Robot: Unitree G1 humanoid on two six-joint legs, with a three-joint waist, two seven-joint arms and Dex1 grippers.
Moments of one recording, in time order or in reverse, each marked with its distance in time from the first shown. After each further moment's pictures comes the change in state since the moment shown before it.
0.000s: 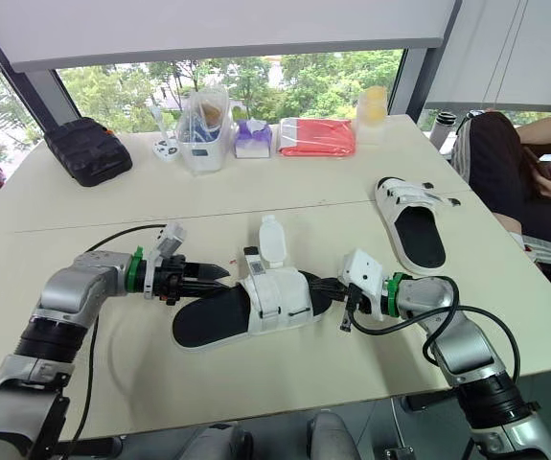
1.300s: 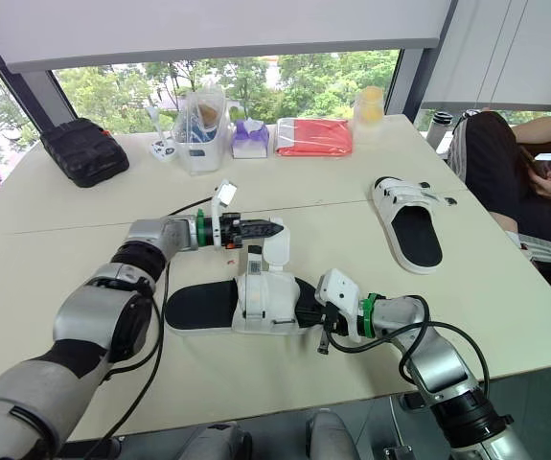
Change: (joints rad) left arm -0.599 -0.371 0.155 0.989 0.023 -0.074 0.264; right arm 0.050 0.097 0.092 -0.031 -0.013 0.043 -0.046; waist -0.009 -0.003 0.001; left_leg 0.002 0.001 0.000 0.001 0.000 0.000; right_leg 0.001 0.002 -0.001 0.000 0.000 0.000
